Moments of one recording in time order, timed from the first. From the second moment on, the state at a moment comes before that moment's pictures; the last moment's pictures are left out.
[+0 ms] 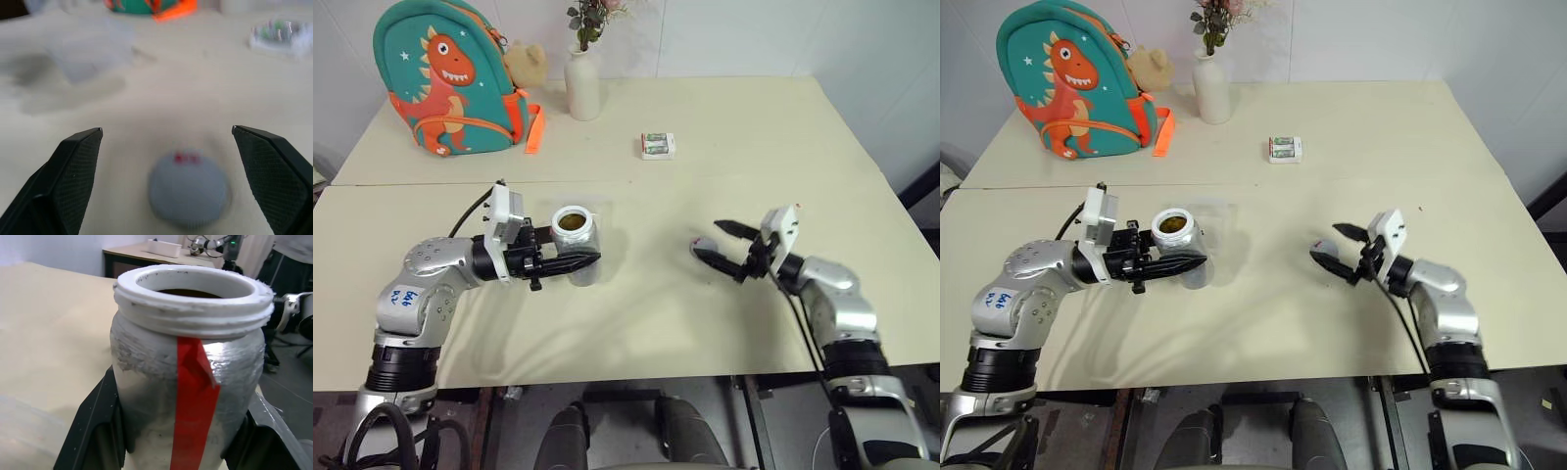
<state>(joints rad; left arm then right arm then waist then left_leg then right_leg) -0.45 0.63 0.12 -0.15 -0.61 0.48 -1.08 -0.55 -0.54 -0.09 0.31 0.41 0.14 1.10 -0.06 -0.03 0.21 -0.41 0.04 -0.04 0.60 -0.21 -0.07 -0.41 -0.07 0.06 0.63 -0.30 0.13</state>
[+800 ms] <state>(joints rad) -0.61 0.84 0.10 -0.04 -0.37 0.56 -0.82 -0.80 -0.69 0.01 -0.01 0.55 0.51 1.25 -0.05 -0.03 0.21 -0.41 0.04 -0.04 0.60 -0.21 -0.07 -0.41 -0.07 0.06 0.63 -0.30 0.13</state>
